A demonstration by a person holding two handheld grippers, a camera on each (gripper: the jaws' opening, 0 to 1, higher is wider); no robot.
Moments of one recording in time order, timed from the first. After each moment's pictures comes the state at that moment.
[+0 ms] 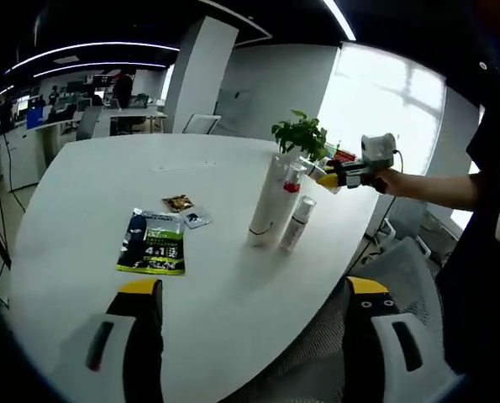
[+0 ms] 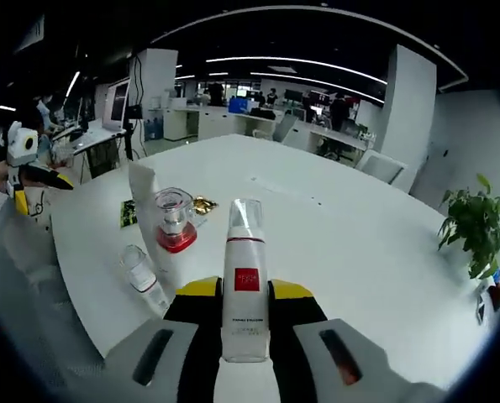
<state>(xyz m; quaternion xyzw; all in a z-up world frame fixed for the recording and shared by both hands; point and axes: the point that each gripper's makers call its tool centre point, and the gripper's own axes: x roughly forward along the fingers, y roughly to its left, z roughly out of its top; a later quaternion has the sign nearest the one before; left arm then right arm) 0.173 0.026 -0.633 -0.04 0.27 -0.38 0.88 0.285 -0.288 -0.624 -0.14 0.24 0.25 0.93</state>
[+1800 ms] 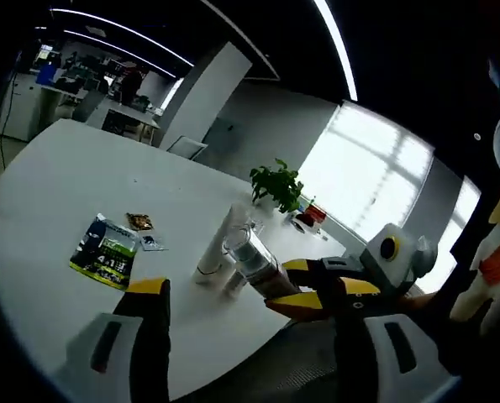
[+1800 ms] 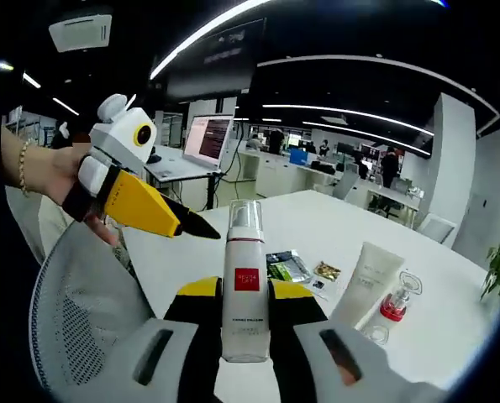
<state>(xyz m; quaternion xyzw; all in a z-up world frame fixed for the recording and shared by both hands) 0.164 -0.008 -0.577 -0.22 0.22 -0.40 0.86 0.165 -0.048 -0.590 -0.15 0.11 0.39 0.90</state>
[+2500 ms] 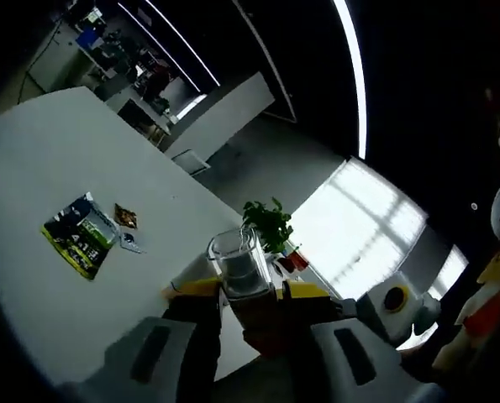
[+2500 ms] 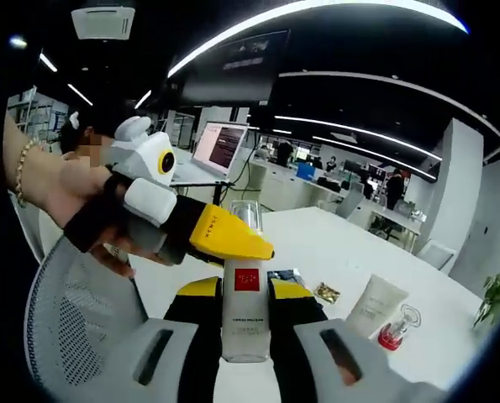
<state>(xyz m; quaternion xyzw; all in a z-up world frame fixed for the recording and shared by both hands) 0.180 -0.027 -0.562 -0.38 0.18 -0.37 0.83 0.168 -0.034 -0.577 -0.19 0.07 0.40 0.89</state>
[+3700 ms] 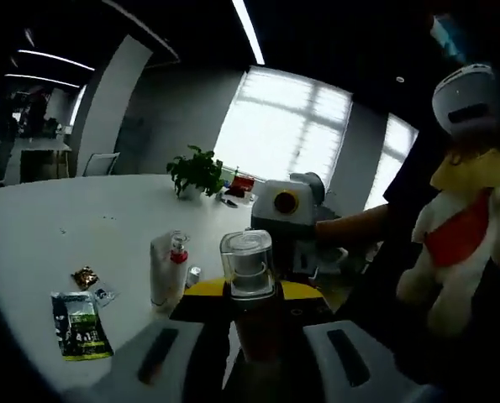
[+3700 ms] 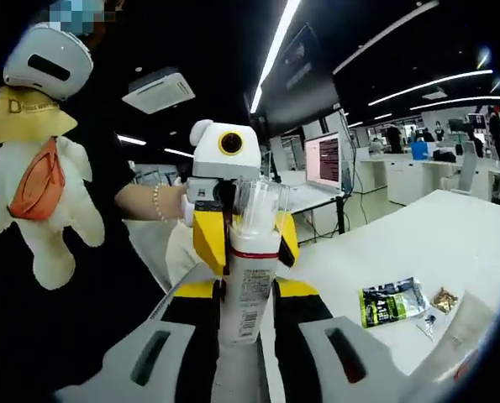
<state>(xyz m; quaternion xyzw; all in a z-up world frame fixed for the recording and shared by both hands) 0.130 -0.049 -0.506 -0.04 0.17 -0.62 0.76 0.126 -0.008 -0.540 -0.01 0.12 0.70 0.70</state>
